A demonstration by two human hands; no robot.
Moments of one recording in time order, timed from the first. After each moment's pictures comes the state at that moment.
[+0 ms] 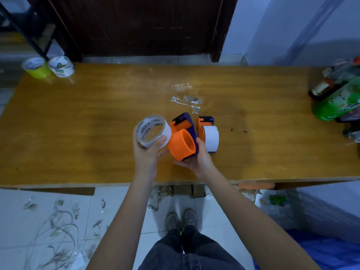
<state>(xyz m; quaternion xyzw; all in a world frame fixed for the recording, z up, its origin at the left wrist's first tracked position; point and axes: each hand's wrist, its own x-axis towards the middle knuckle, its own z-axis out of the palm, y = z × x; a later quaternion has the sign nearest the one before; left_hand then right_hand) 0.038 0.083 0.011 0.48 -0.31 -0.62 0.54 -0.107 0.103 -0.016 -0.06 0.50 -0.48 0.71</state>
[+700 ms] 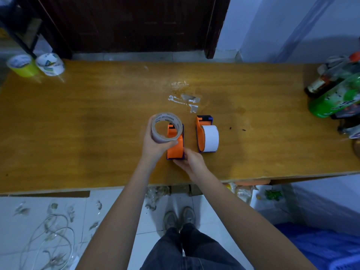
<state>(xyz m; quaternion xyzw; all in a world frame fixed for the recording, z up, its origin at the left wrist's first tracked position) 0.030 0.040 -0.025 0.52 -0.52 -0.55 0.40 -0.087 0.091 -0.036 0.02 0.61 -0.45 0.65</state>
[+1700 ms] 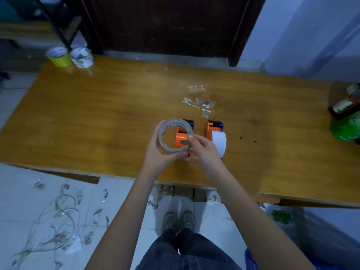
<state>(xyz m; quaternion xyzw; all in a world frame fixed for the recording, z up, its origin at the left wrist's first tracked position) 0.037 0.085 0.000 0.53 -0.53 -0.52 0.41 -0.110 0.095 0.037 -0.25 0.60 -0.40 0.65</state>
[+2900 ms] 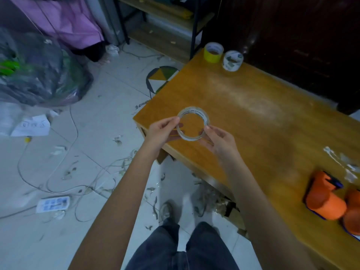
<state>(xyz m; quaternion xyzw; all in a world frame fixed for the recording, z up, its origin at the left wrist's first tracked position) 0.429 0.074 0.027 0.63 -0.22 -0.52 0.53 0.265 0.024 0.034 -0.35 0.54 -0.29 0.70</state>
